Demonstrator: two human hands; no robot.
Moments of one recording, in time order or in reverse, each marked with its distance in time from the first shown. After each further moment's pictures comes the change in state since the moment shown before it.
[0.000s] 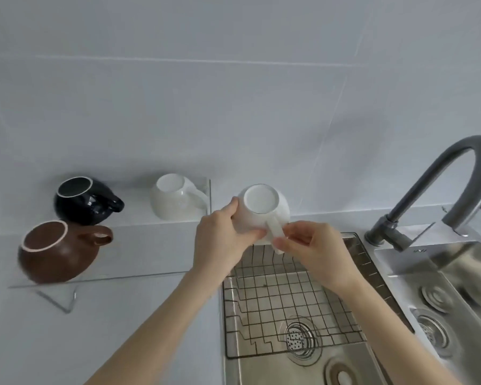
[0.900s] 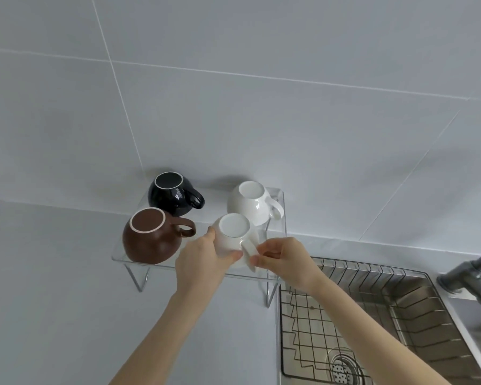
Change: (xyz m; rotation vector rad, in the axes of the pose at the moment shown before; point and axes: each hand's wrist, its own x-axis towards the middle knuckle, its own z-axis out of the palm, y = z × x) left_hand -0.026 -0.101 -0.094 0.370 0.200 -0.292; right_hand 0.047 -0.040 0.138 0.027 -0.370 0.018
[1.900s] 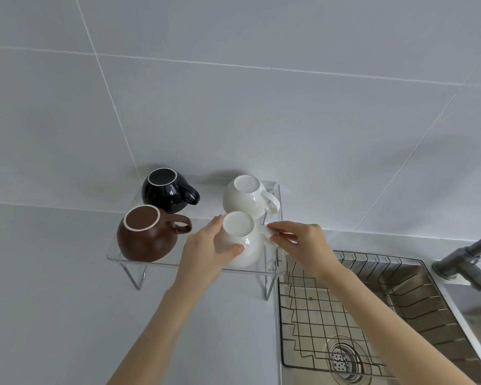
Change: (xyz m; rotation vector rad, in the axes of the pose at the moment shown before) left_hand 0.004 -0.004 0.002 -0.403 -0.153 0.133; right_hand 0.002 0.017 -0.026 -0.219 0.223 -0.217
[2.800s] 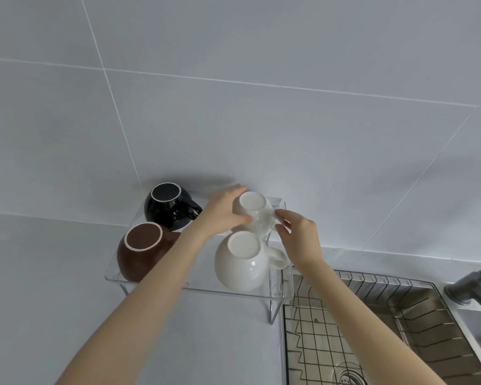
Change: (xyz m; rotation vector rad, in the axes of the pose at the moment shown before) left_hand 0.114 0.016 -0.006 0.150 -0.274 0.102; right_hand 0.060 -0.003 0.019 -0.129 0.272 0.027
